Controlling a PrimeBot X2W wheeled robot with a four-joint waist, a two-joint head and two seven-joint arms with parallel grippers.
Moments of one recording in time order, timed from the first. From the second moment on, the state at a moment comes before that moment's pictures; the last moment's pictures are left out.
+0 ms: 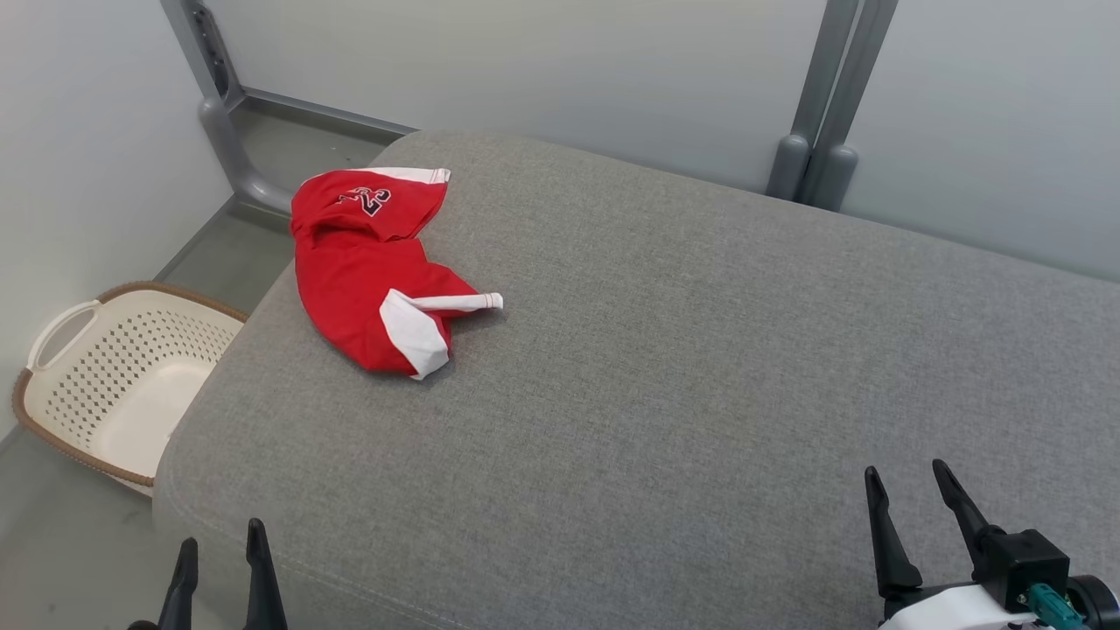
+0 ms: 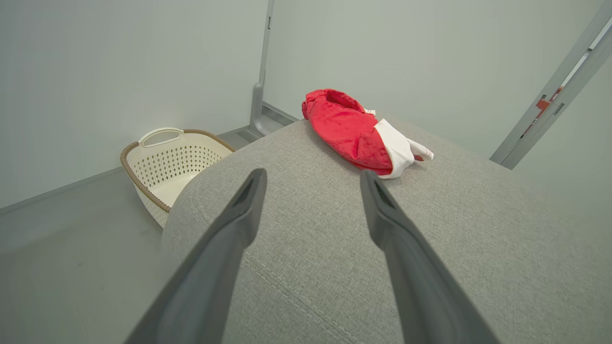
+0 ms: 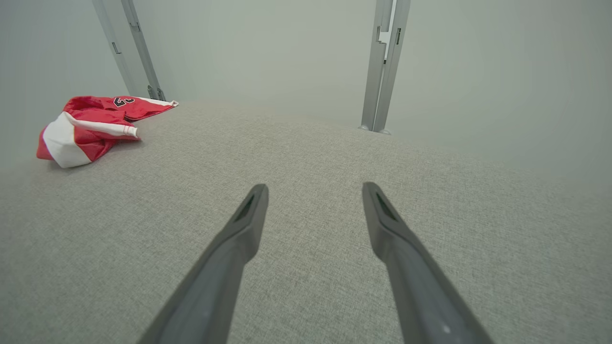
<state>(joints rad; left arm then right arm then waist) 0.21 0.05 0.07 0.12 -0.37 -0.08 -0.26 0.13 -0.05 -0.05 0.14 0.05 0.13 -0.26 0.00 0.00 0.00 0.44</state>
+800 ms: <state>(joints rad) -0.63 0.18 -0.01 0.75 -0.51 -0.13 -0.06 -0.15 -0.17 -0.07 0.08 -0.03 0.13 -0.26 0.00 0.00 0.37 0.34</state>
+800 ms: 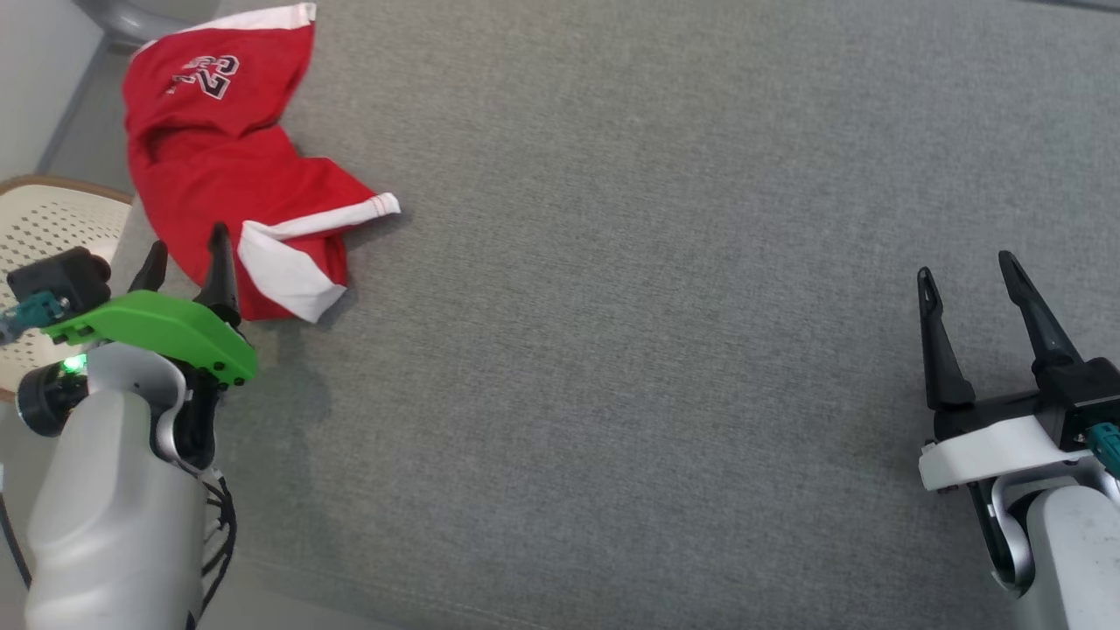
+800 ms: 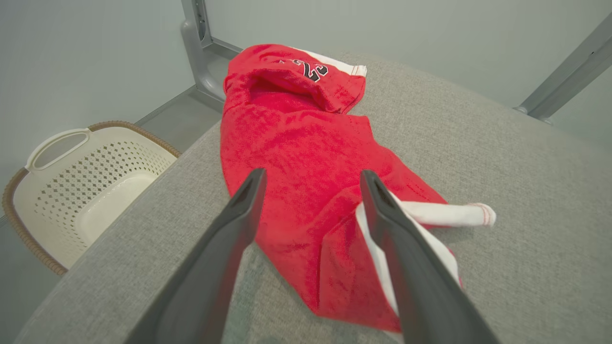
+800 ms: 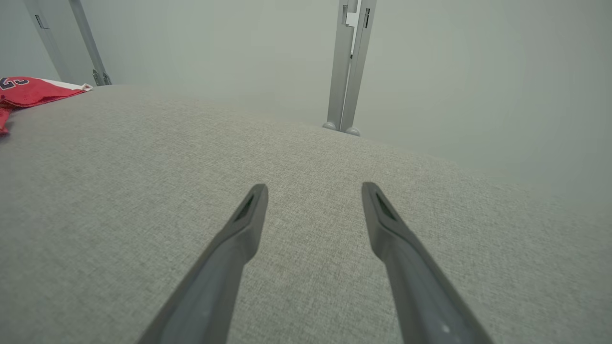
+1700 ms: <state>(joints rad) -0.67 0.29 -0.32 0.54 -0.65 -0.13 0.05 -0.13 -0.07 -0.05 0.14 0.04 0.13 -0.26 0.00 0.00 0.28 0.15</state>
